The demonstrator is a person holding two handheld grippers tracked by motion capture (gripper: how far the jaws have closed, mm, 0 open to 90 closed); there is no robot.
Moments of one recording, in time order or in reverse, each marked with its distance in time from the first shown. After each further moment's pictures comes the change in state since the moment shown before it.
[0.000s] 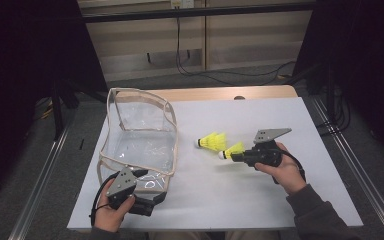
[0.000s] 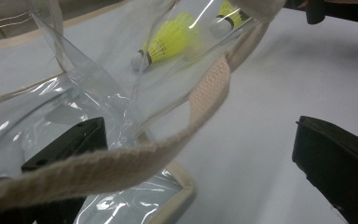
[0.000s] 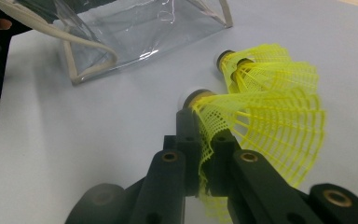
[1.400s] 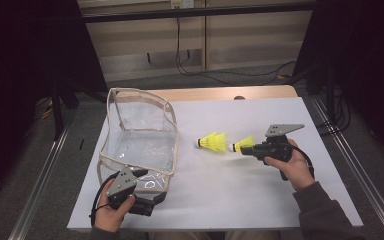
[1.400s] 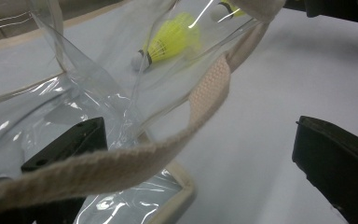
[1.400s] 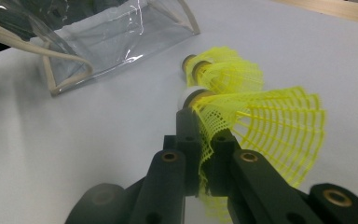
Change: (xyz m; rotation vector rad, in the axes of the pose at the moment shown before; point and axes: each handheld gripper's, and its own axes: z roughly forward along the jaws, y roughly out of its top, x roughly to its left) left arm 0.000 0.000 0.000 0.000 0.001 -0.001; right arm -0.021 -0.005 -0.020 -0.039 -0.058 0.053
